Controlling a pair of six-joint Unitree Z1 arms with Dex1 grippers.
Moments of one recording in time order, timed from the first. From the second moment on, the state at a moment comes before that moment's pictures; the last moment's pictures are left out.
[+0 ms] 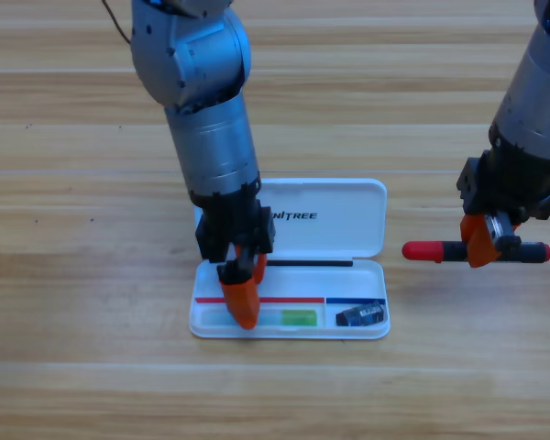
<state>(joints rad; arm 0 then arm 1) -0.74 2.29 -1.83 1.13 -0.26 0.85 0.73 1.94 -1.56 1.07 0.06 -0.86</state>
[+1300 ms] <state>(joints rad) -0.64 1.44 -1.69 1.21 -0.24 0.82 0.91 2.30 -2.02 1.11 0.02 -0.74</state>
